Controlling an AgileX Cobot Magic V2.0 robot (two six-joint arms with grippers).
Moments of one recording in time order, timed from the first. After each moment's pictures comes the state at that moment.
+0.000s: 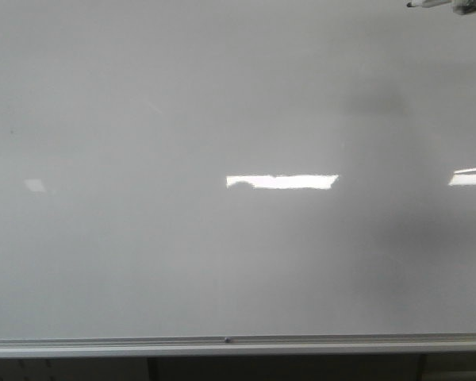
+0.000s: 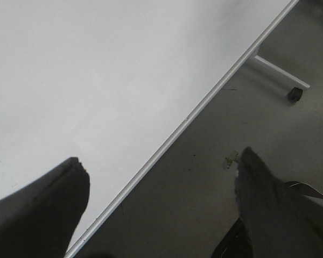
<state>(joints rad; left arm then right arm) -0.38 0.90 -1.08 -0.31 1.07 0.54 0.18 1.05 -0.72 0.32 0.06 -0.36</state>
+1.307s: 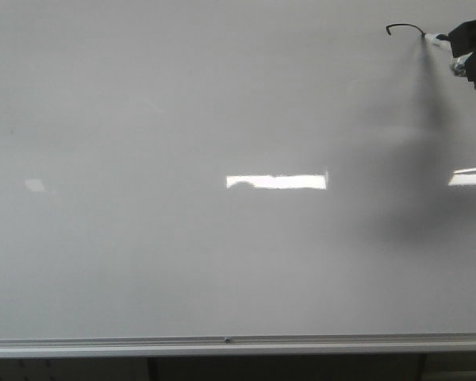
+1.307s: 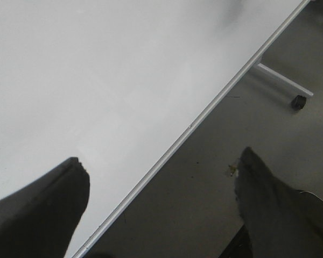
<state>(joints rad) -0.38 0.90 -1.07 -0.31 1.04 0.54 0.10 1.31 -0.72 0.33 -0.06 -0.36</state>
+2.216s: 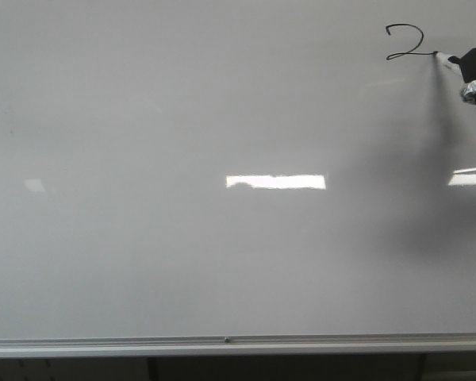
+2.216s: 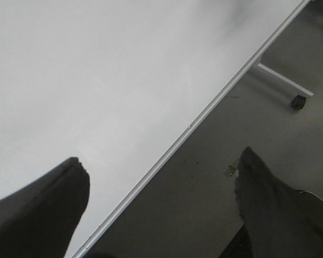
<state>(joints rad) -0.38 0.90 -1.07 -0.31 1.04 0.54 0.04 1.32 -0.74 0.33 0.07 -0.36</state>
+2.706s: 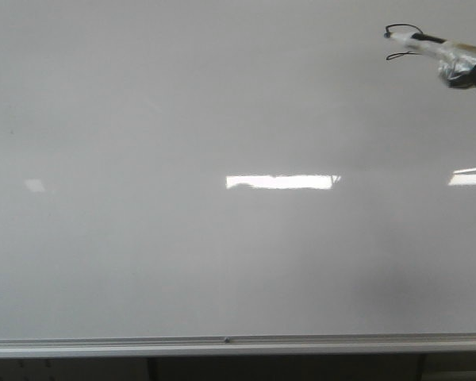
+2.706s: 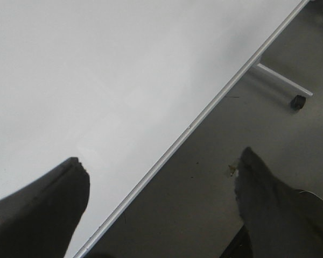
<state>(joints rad) -0.38 0.90 -1.07 -0.32 1.04 0.56 0.24 1.01 -0.74 0.33 0.54 -0.45</state>
